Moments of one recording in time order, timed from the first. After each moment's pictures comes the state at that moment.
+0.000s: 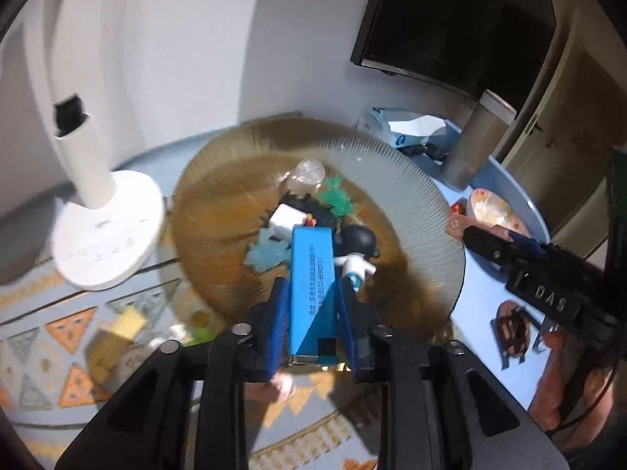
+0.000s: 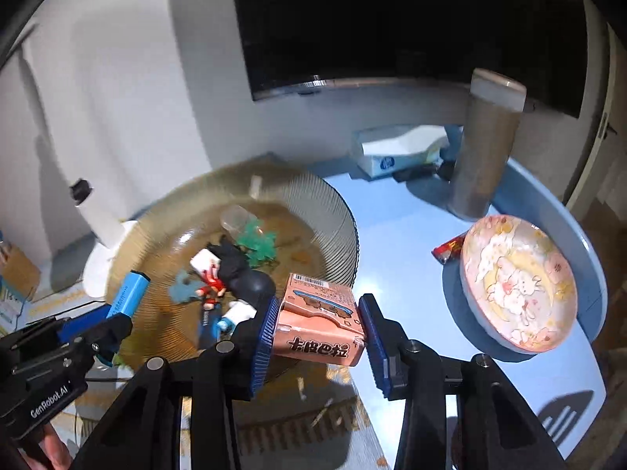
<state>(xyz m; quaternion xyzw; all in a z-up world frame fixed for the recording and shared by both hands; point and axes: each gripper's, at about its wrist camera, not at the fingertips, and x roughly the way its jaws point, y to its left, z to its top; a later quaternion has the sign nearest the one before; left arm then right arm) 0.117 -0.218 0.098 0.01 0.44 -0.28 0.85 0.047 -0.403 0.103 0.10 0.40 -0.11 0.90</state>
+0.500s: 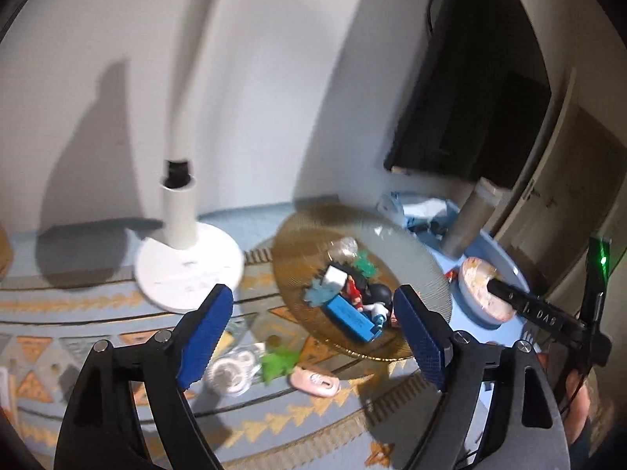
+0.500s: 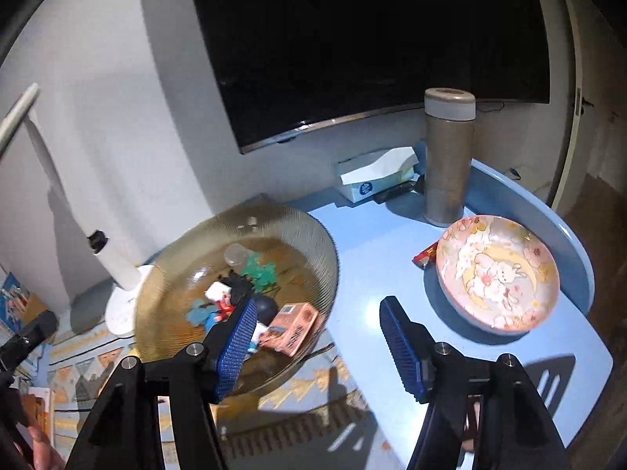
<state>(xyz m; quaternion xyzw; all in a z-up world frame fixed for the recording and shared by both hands) 0.071 -0.106 0.174 -0.06 0.34 -0.25 0.91 0.000 -0.407 0.142 0.16 0.33 -0.13 0.92</state>
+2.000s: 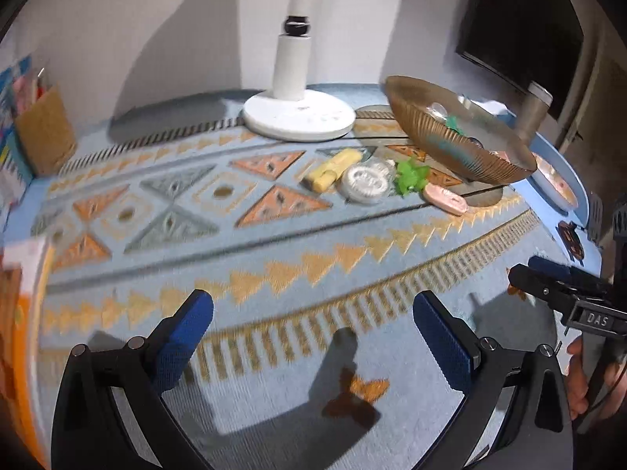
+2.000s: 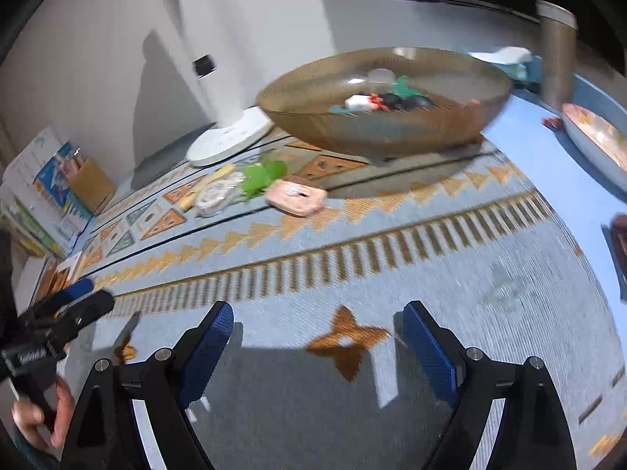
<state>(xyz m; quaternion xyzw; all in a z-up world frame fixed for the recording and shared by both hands) 0.005 -0.004 0.050 0.03 0.43 -0.18 0.88 -0.046 -0.253 0.017 0.14 0.42 0.03 0.90</state>
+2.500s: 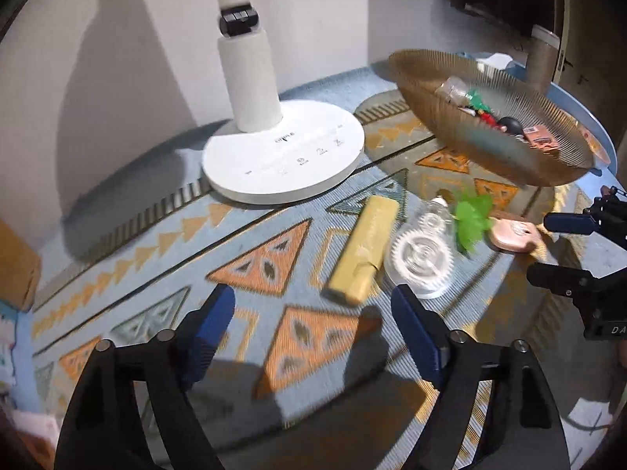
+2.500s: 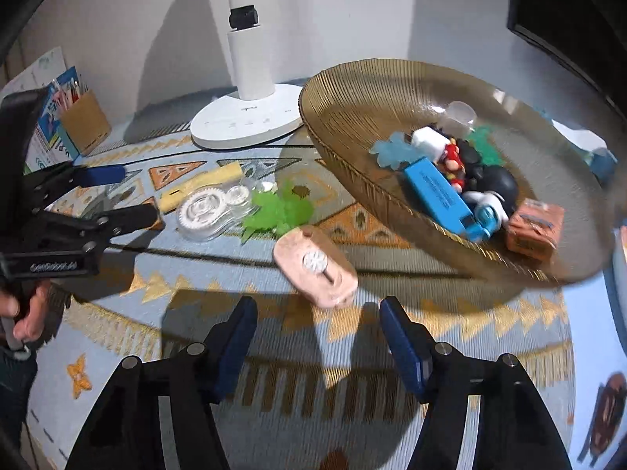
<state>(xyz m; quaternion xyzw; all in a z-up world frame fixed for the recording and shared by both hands) 0.120 -0.049 0.027 0.15 0.43 -0.22 0.86 0.051 -0.232 0.011 -0.01 0.46 0.07 0.89</state>
